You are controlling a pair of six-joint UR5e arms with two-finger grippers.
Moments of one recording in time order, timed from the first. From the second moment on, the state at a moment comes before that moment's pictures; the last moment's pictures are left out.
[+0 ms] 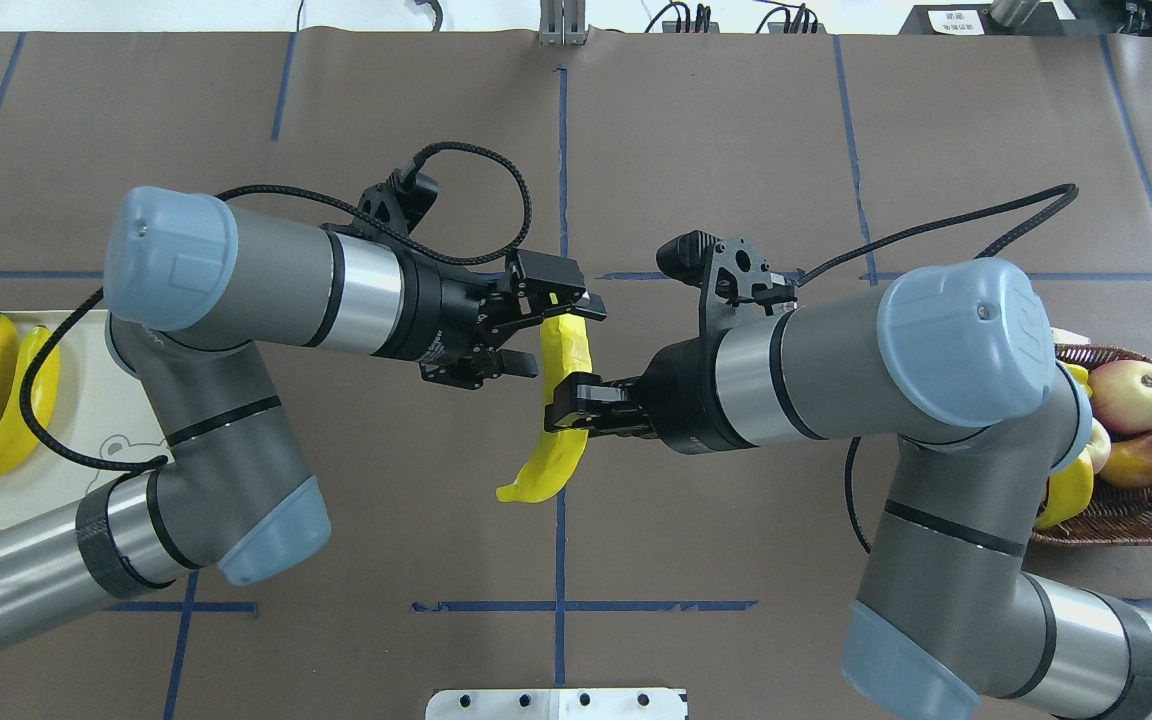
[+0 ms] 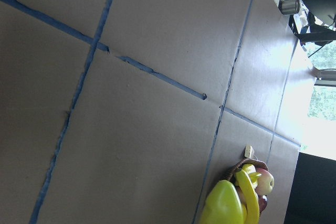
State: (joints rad) left arm -0.56 -2.16 -1.76 -2.45 -2.00 -1.87; right arm 0.47 -1.11 2.05 -1.09 1.93 1.47
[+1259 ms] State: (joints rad) left arm -0.57 -2.14 -1.76 -2.43 -2.00 -1.84; right arm 0.48 -1.12 2.08 -1.09 1.94 1.47
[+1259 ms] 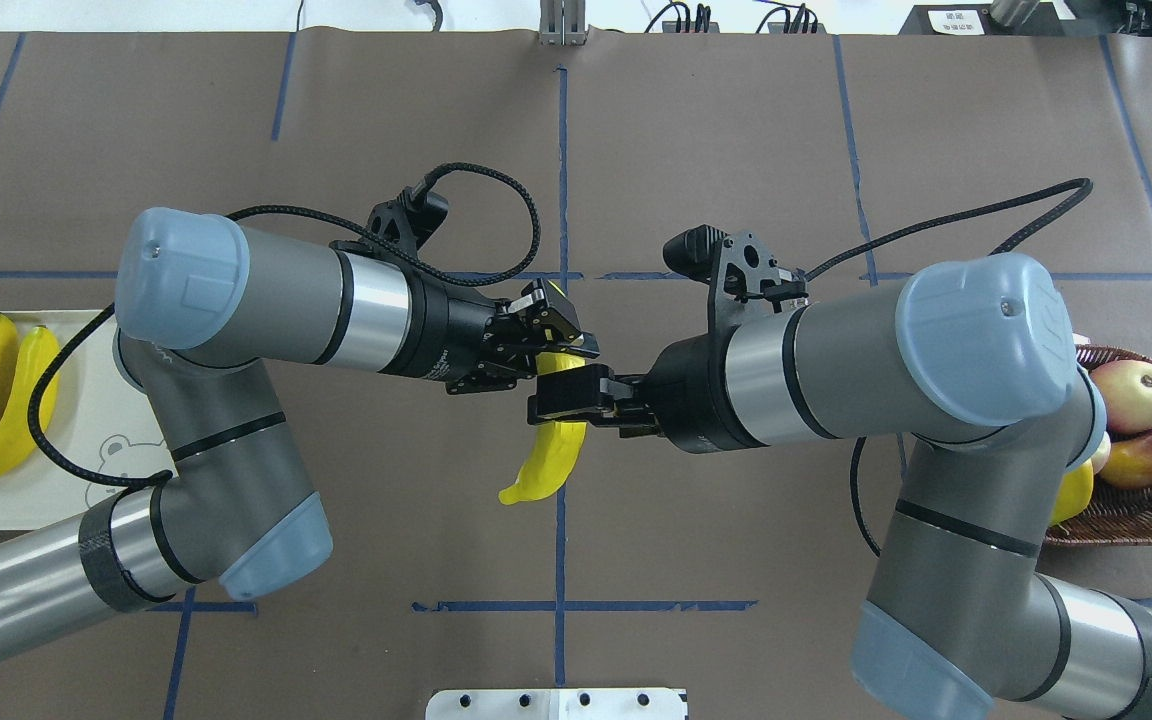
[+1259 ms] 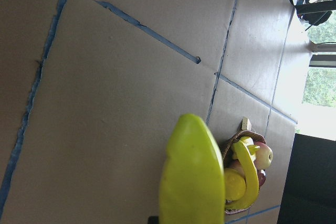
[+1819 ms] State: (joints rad) left arm -0.75 -1.98 -1.85 -2.04 -2.08 -1.57; right arm 0.51 -1.19 2.15 -1.10 1.93 1.47
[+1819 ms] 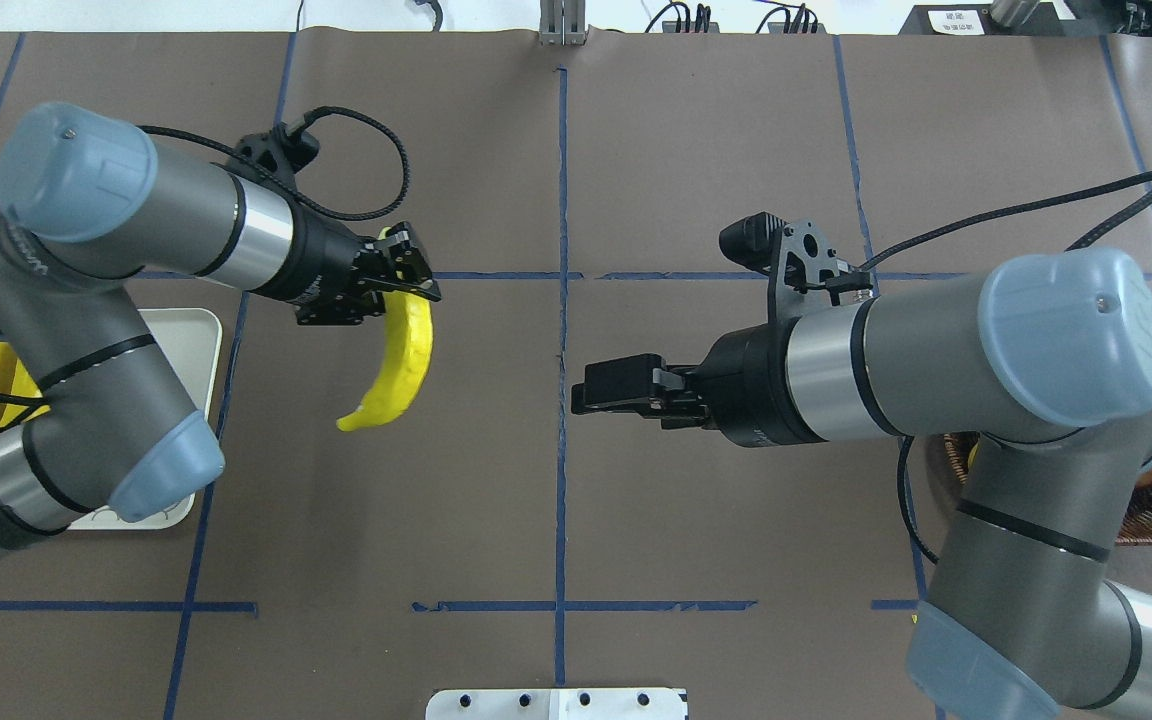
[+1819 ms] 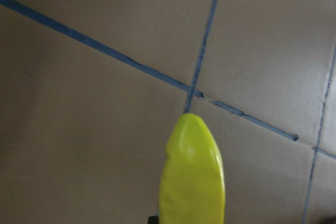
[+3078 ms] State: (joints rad) left arm -0.84 -1.59 -1.76 -1.94 -1.90 -1.26; right arm 0.54 -1.27 2.16 -1.10 1.92 1.47
